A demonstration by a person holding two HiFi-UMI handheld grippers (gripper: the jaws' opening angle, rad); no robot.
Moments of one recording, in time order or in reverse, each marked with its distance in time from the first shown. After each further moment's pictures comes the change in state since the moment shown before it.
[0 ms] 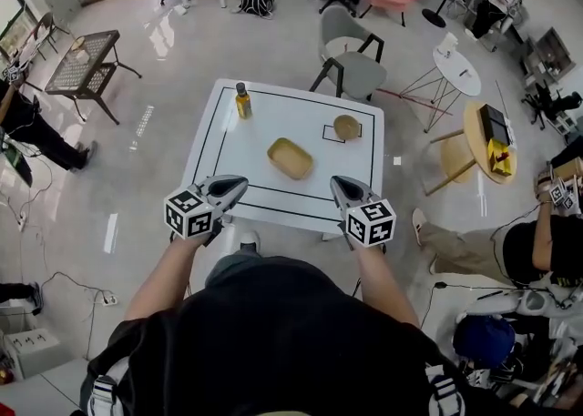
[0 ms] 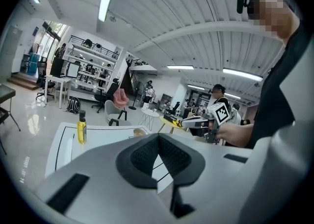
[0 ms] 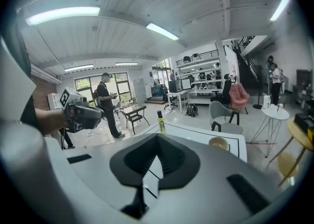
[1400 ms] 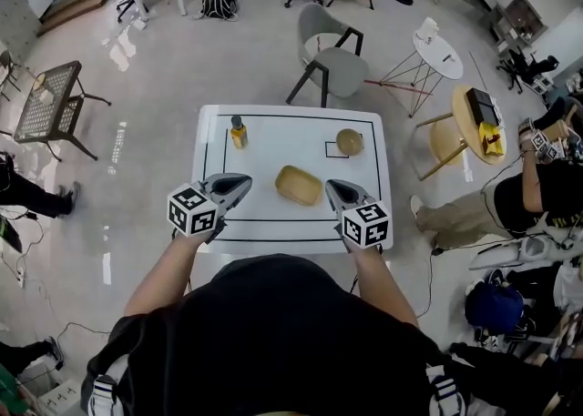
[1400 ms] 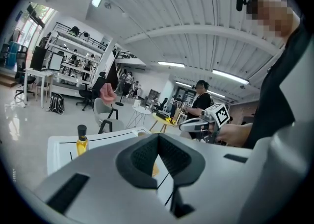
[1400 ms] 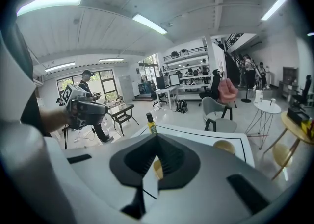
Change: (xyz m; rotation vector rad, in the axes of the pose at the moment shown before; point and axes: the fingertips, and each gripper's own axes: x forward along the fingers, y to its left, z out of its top) left arm 0.043 0.140 0.052 0.031 0.067 -0.199; right arm 0.116 -0.011 0.036 0.085 0.047 -0.141
